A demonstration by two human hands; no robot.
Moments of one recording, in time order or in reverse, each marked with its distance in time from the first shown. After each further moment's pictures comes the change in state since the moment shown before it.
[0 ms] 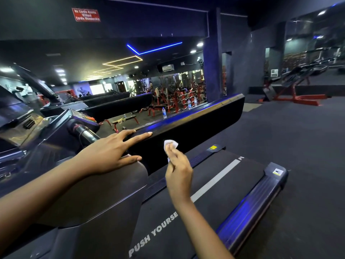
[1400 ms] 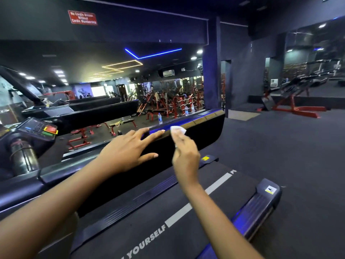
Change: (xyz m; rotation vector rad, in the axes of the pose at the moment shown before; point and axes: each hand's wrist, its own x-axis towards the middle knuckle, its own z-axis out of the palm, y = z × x) left_hand 0.173 0.070 0.019 0.141 0.128 -0.057; right_hand 0.146 0.122 -0.043 -0.181 -0.018 -0.189
